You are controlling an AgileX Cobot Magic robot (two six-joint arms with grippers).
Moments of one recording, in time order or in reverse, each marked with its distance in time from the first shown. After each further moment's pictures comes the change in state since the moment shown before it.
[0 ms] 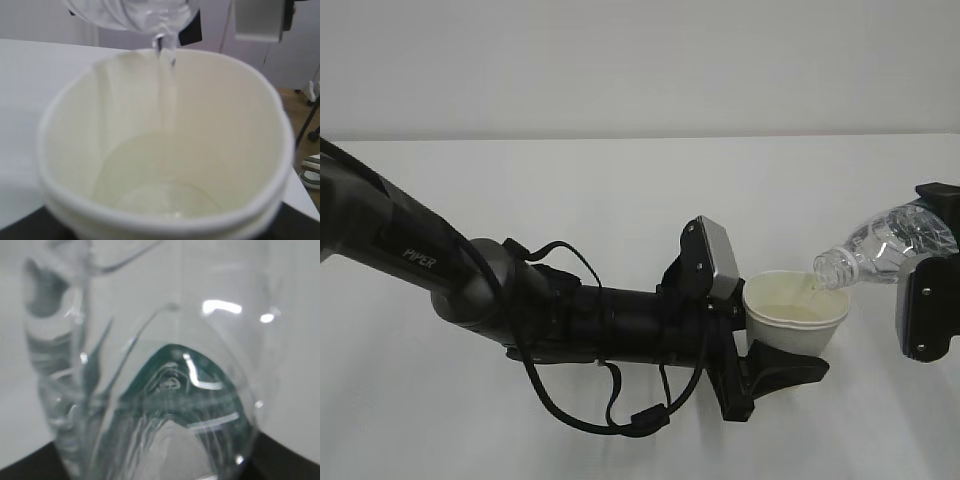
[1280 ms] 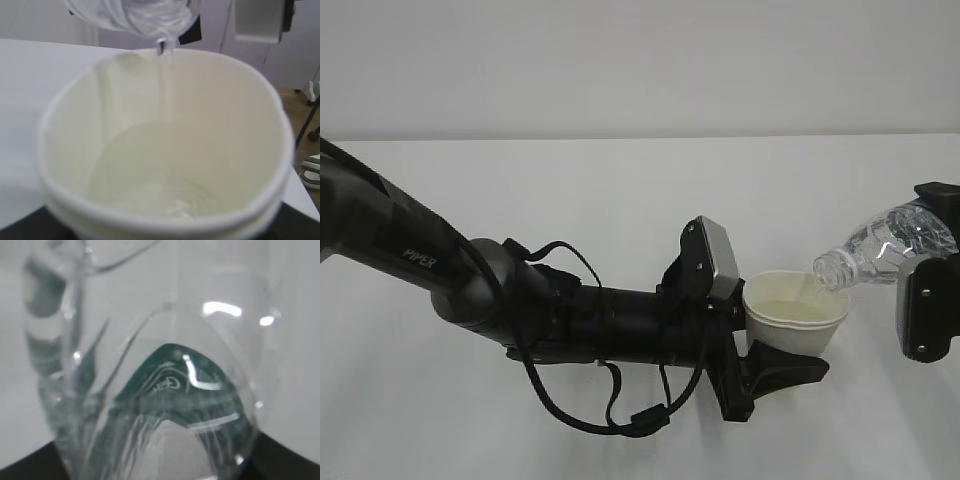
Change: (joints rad) left arm 0.000 0.000 0.000 0.000 0.000 0.000; right arm 0.000 0.000 -0.002 -0.003 0.000 -0.013
